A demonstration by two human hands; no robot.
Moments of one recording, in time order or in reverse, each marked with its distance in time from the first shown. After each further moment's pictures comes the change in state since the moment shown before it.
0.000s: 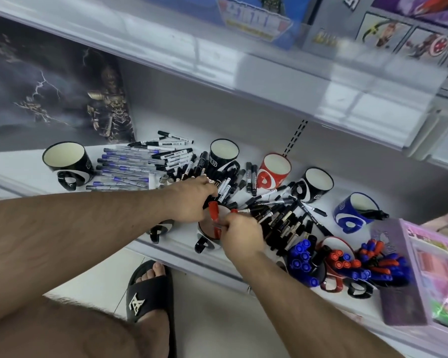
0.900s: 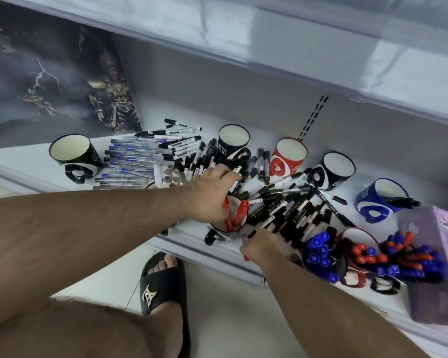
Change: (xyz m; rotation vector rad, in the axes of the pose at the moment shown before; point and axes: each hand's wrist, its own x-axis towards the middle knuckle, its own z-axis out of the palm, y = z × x) left_hand 0.009 0.024 0.010 -0.026 0.000 0.010; right_hand 0.021 0.066 0.056 -0.047 -0.407 0.383
